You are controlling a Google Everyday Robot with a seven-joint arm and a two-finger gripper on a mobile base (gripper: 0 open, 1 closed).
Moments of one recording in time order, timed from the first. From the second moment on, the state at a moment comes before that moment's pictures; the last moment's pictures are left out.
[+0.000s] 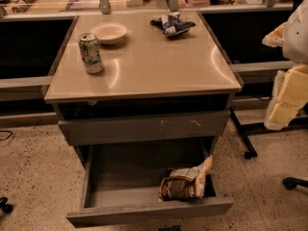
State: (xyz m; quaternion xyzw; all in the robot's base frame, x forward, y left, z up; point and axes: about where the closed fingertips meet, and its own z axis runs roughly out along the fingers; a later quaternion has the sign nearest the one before) arm 0.438 -0.217 0.976 -0.60 0.78 -0.03 0.16
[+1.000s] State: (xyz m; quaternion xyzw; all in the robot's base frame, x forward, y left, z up) arm 0.434 -0.210 0.936 -0.60 0.78 -0.01 0.19
